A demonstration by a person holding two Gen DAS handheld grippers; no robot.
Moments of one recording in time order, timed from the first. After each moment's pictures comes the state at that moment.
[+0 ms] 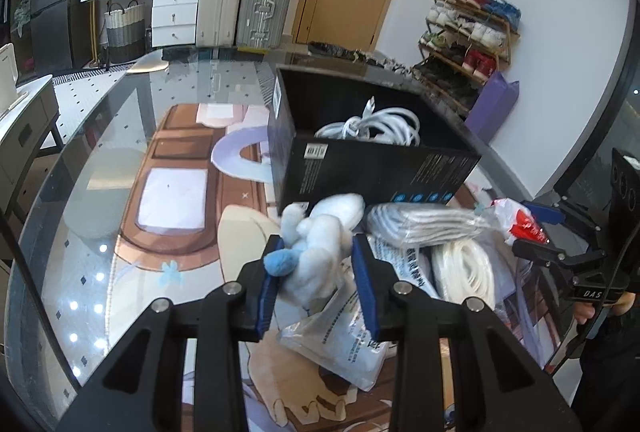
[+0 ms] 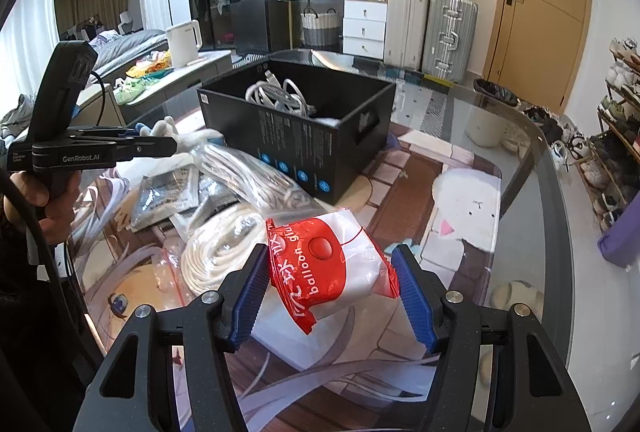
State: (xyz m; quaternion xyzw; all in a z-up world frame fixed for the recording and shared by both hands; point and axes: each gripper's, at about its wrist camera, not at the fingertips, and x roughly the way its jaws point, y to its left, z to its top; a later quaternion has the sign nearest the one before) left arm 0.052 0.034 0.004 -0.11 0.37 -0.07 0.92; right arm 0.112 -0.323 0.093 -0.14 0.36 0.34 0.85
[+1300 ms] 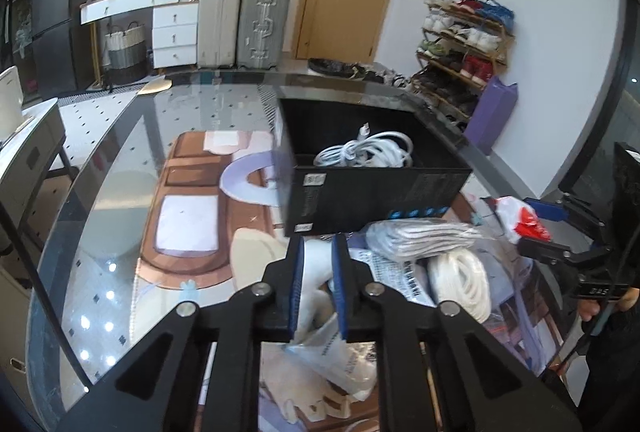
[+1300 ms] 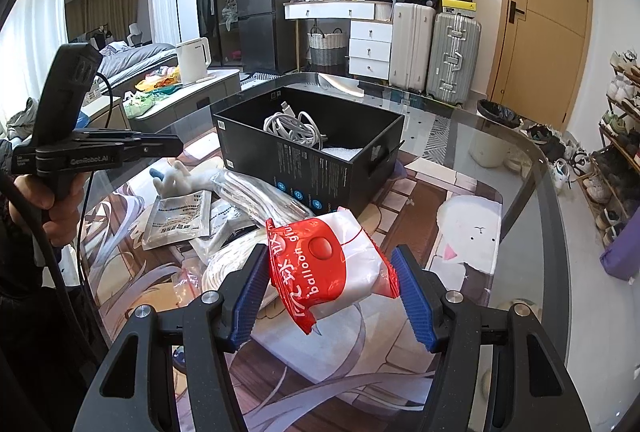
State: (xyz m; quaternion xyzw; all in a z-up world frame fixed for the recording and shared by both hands) left arm 0.046 0.033 0.018 -0.08 0.36 -0.06 0.93; right arm 0.106 -0.321 0.106 -0.14 0.34 0.36 0.86
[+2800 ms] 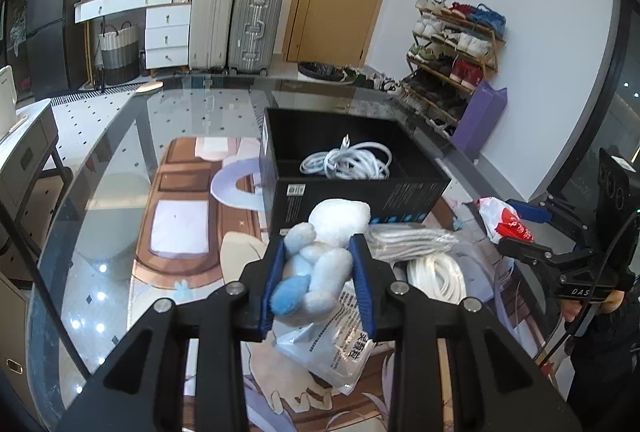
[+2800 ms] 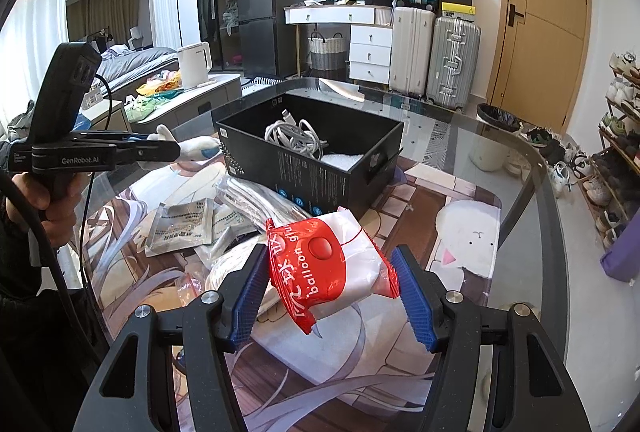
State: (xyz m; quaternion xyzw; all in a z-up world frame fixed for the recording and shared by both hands) left arm 0.036 0.032 0.037 -0.10 0.34 -0.08 0.93; right arm 0.101 -0.324 0.116 -0.13 0.32 0.36 0.87
